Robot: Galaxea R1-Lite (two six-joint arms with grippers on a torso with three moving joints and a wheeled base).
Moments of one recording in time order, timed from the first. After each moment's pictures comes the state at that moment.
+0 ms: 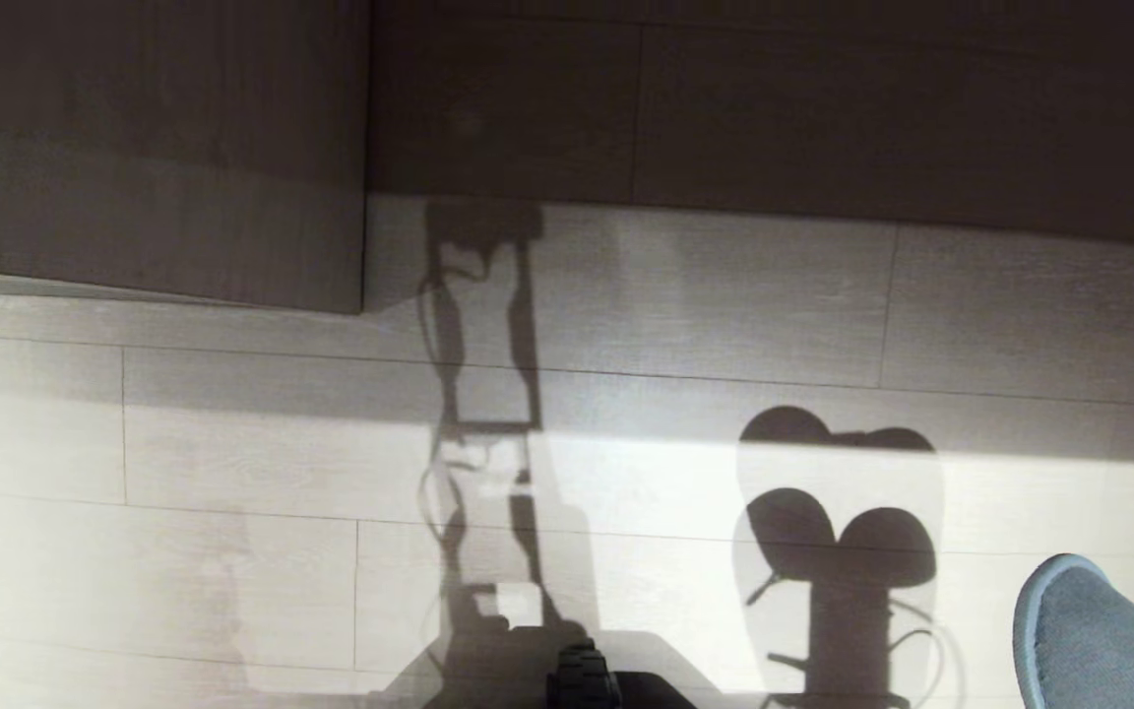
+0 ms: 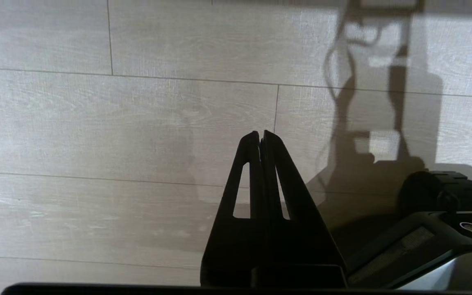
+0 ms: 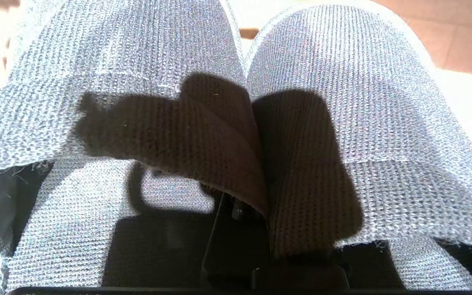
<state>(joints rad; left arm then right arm) 0.00 0.00 0.00 -0.01 0.00 -0.02 0.01 0.00 0.00 0.00 0.00 -0.02</state>
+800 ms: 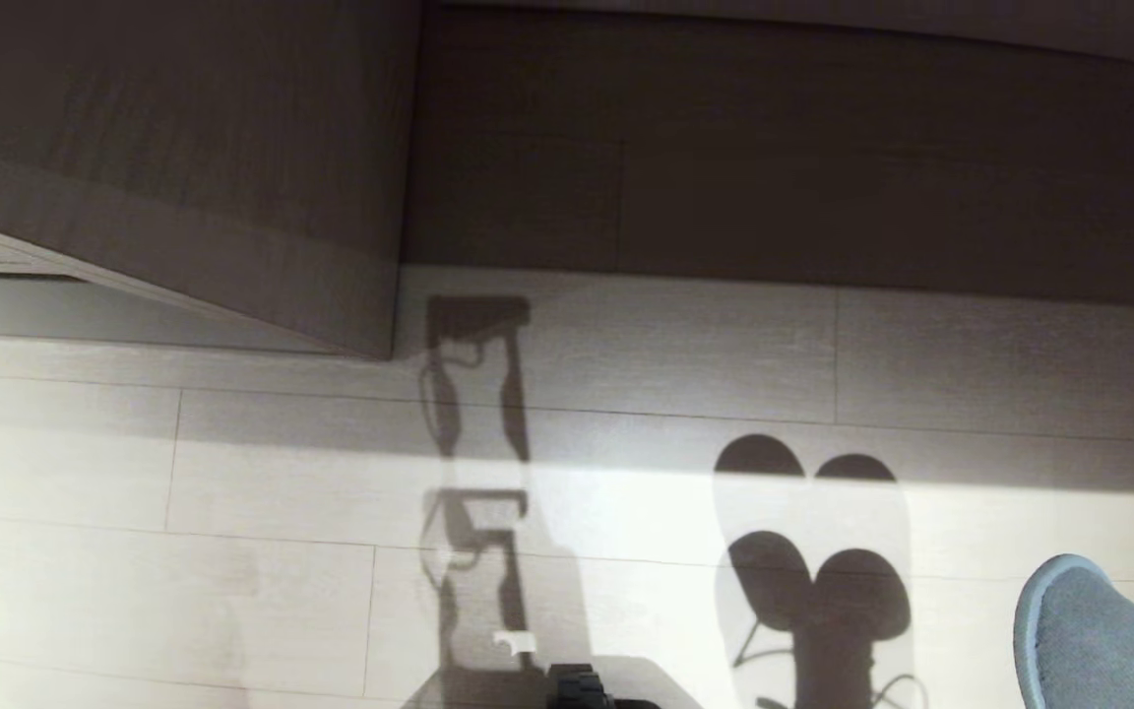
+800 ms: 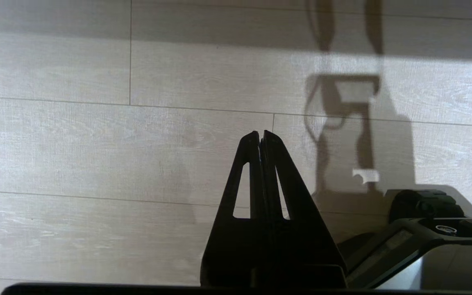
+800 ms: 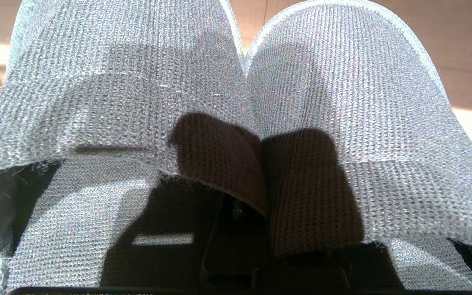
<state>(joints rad) 0.00 0.00 0.00 -0.01 0.00 -0.02 0.01 0.00 0.00 0.00 0.00 -0.02</state>
